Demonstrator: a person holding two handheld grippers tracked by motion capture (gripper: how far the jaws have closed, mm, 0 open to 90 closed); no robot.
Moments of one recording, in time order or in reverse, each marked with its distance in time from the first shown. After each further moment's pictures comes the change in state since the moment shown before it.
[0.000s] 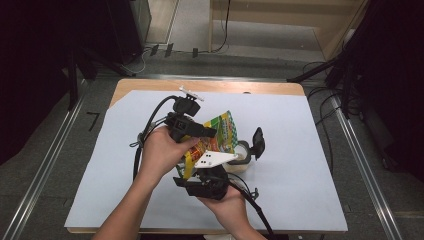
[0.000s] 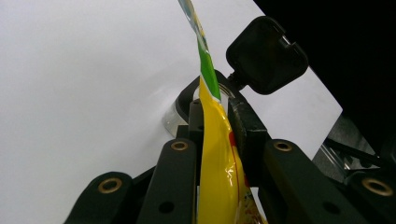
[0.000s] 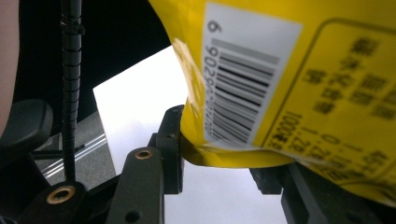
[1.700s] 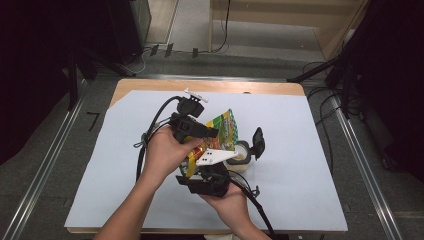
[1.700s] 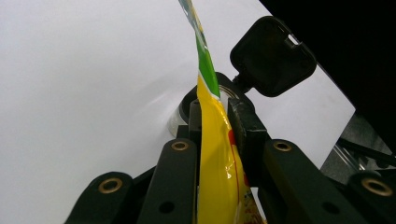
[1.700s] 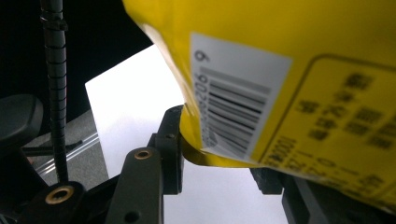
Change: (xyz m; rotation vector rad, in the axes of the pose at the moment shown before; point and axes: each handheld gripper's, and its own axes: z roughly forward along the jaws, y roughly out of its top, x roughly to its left) left arm -0.005 0.002 0.007 -0.004 0.032 0.033; right arm -0.010 -0.001 0.002 0.025 -0.008 0.006
